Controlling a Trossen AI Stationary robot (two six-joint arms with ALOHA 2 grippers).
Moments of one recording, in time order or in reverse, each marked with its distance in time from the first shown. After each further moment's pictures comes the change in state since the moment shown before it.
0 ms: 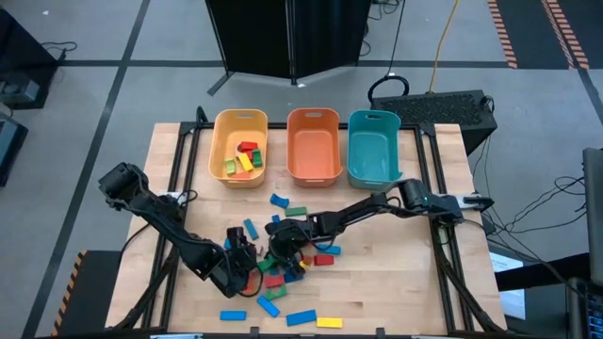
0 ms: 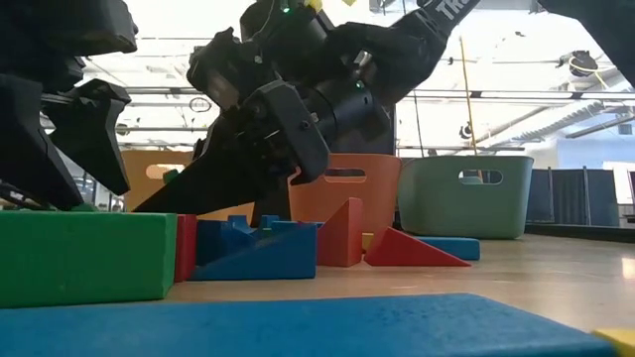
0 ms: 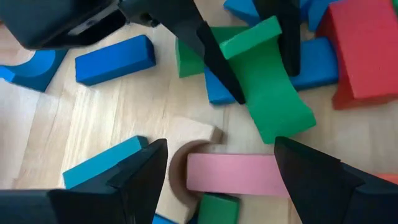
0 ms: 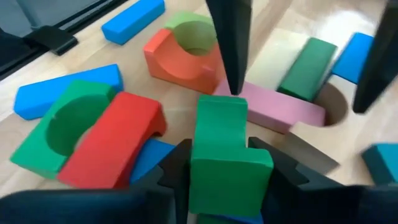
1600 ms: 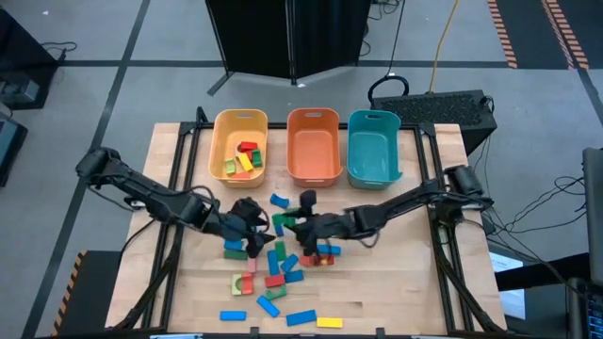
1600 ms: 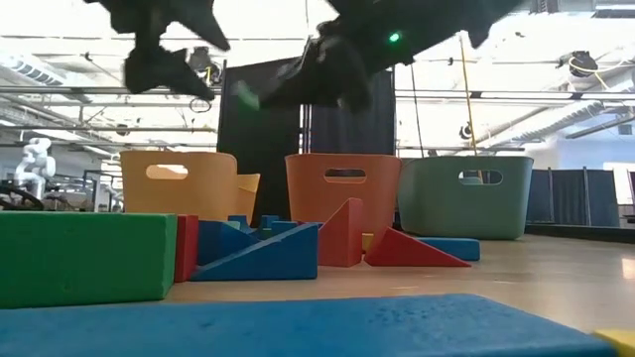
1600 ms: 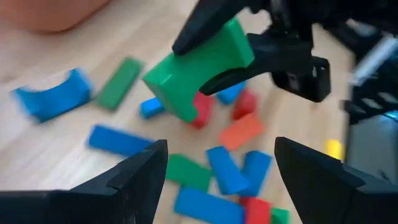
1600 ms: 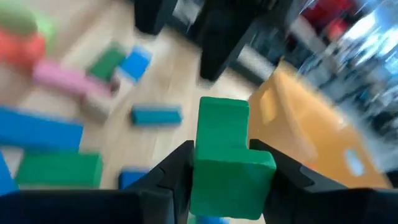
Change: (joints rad) left arm 0.340 -0.350 0.000 0.194 0.225 -0.193; right arm 0.087 -0.468 -0.403 0.155 0.772 -0.297
